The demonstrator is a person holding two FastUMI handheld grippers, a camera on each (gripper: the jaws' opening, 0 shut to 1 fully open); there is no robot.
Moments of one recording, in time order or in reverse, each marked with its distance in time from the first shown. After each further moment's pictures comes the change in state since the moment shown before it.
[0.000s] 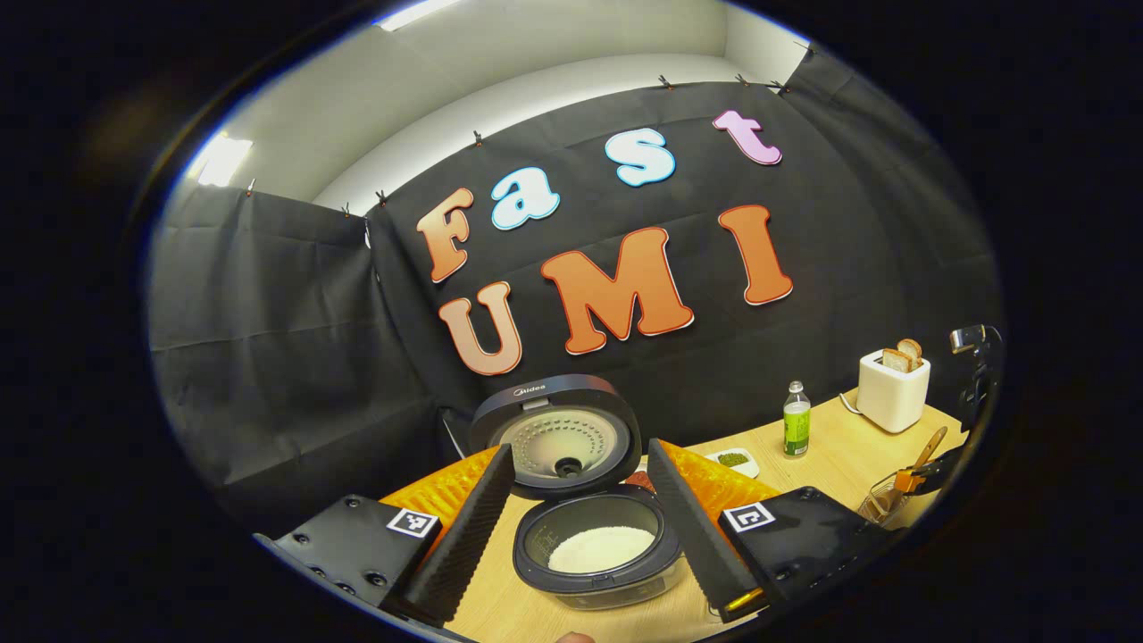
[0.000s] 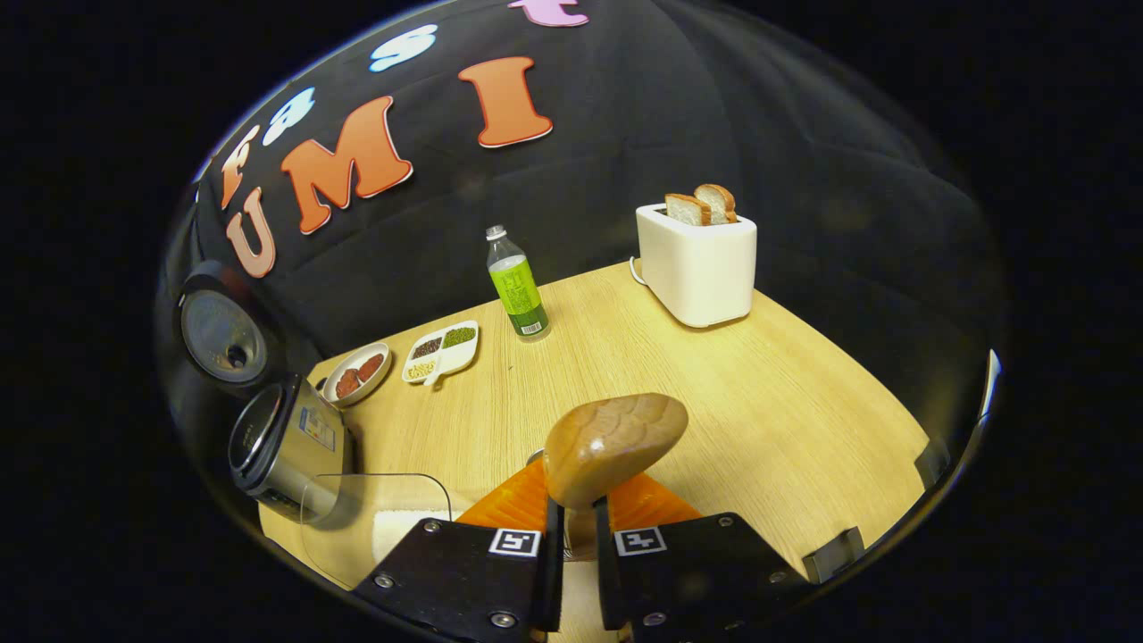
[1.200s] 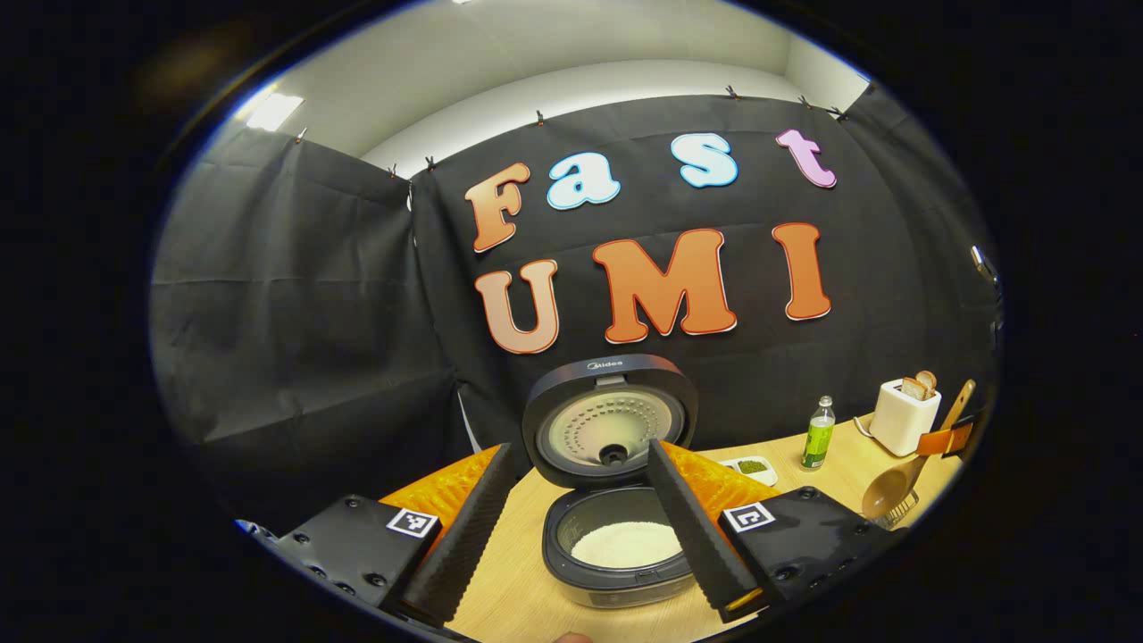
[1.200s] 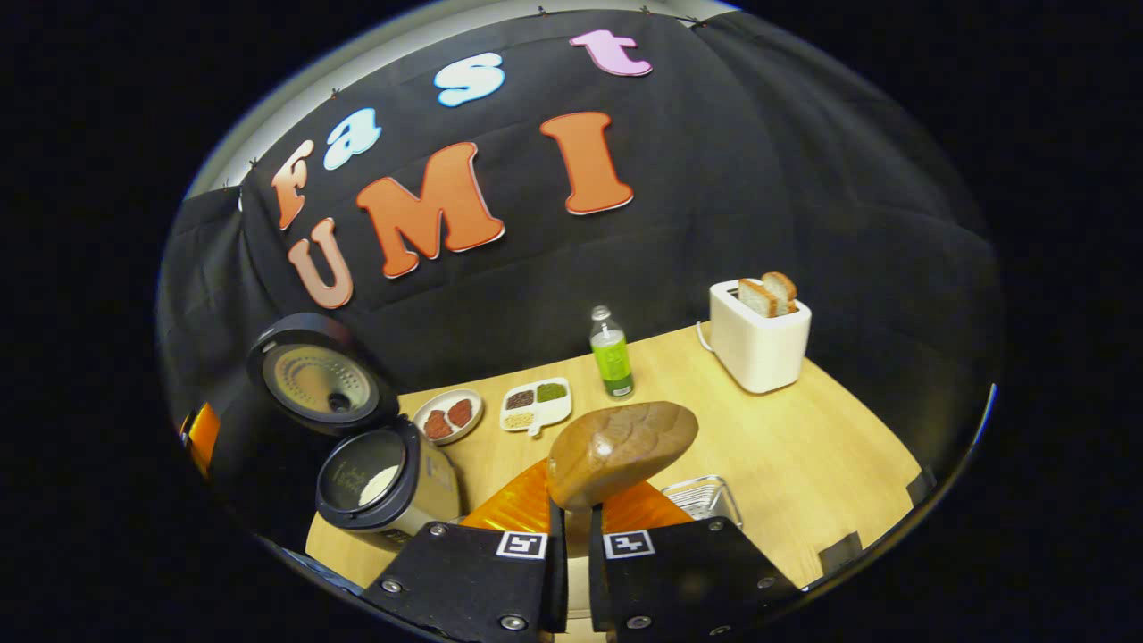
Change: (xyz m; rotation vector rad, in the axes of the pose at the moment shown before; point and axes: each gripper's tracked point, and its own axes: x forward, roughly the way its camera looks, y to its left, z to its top) left arm 0.009 0.083 -0.040 -0.148 0.031 0.054; right arm -0.095 0.119 0.064 -0.027 -0.114 0.224
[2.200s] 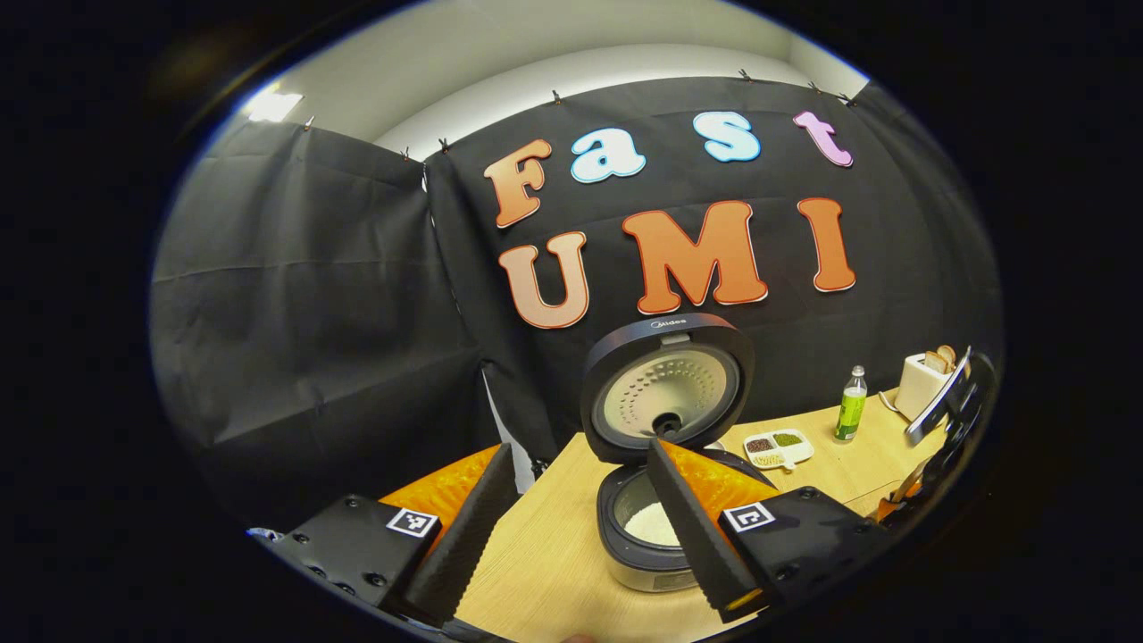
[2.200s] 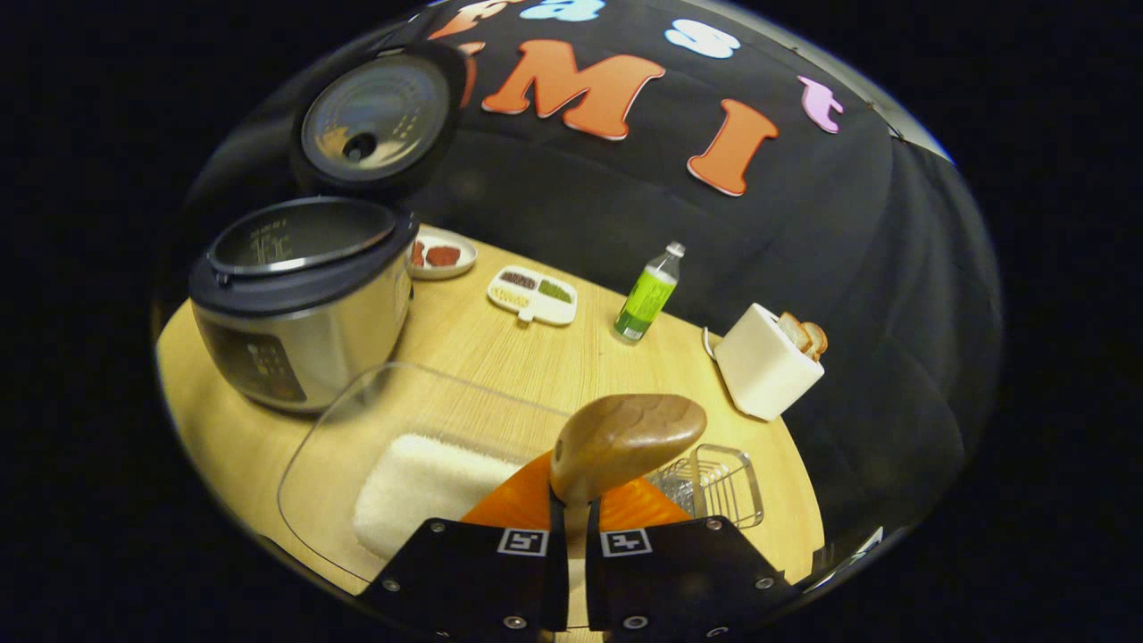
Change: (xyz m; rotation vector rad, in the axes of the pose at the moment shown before) left arm 0.007 0.060 -0.034 0.026 0.073 0.043; right arm 0.056 0.014 -0.132 -0.685 0.058 -0.232
